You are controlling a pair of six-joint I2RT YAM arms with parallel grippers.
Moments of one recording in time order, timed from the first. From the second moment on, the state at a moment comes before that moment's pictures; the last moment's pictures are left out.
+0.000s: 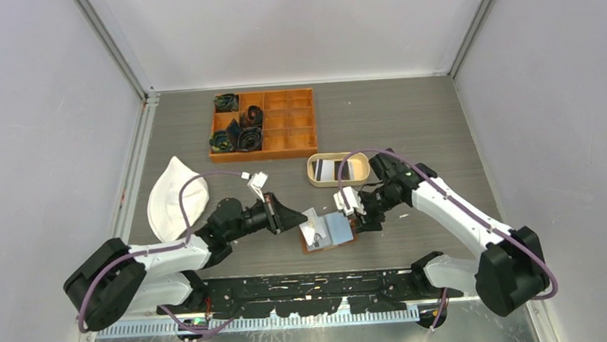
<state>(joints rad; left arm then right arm) -0.80 1.15 0.26 0.80 0.36 -0.92 0.44 1.15 0.80 -0.89 -0.77 -1.23</state>
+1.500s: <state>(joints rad) -0.80 1.63 0.39 0.80 0.27 -1.07 0.61 1.35 0.72 -0.80 -0.51 -1.45</state>
